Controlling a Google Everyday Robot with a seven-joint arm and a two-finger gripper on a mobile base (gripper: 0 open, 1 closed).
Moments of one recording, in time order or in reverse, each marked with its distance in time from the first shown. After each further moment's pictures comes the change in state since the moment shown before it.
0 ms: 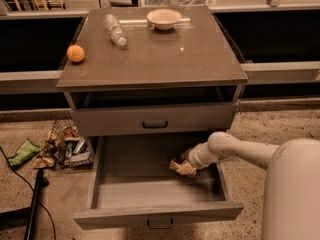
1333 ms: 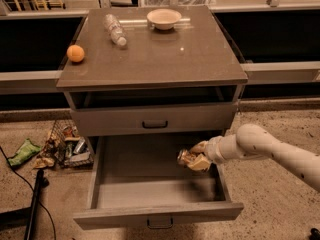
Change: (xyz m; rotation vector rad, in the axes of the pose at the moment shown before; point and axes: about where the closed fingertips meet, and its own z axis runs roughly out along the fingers) arm -0.025 0.012 -0.115 0.001 -0.154 -0.100
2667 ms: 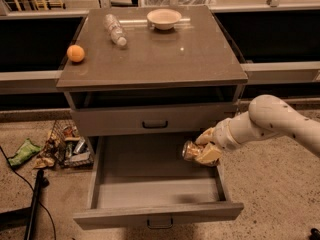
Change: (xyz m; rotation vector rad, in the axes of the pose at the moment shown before) arm -0.071 0.027 -0.099 -0.095 0.087 -0.081
